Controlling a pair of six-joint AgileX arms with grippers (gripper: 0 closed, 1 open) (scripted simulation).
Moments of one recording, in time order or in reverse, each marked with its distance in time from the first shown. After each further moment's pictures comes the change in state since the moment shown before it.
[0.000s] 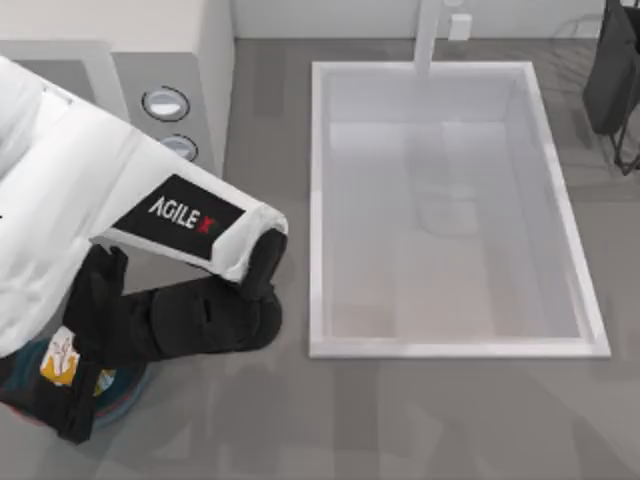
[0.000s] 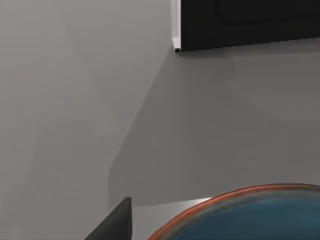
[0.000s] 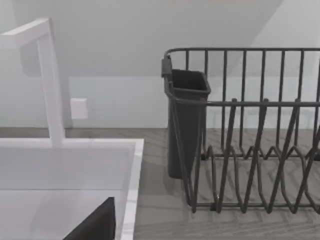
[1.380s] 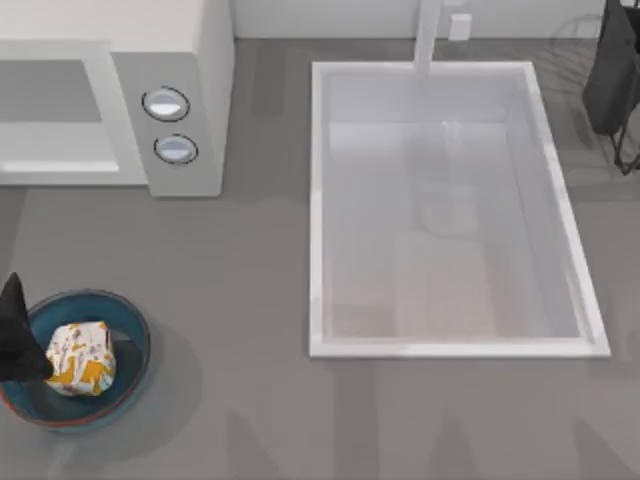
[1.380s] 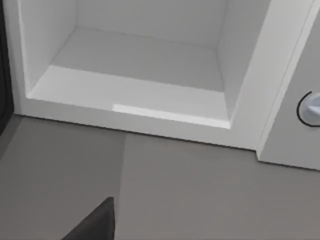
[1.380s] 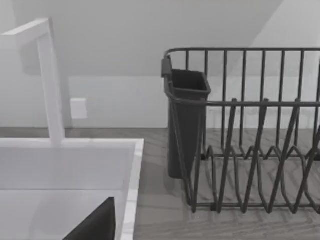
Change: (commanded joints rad) left arm 0.588 -2.076 -1.136 1.365 0.823 2.432; right arm 0.000 0.000 0.000 0.000 0.000 0.000
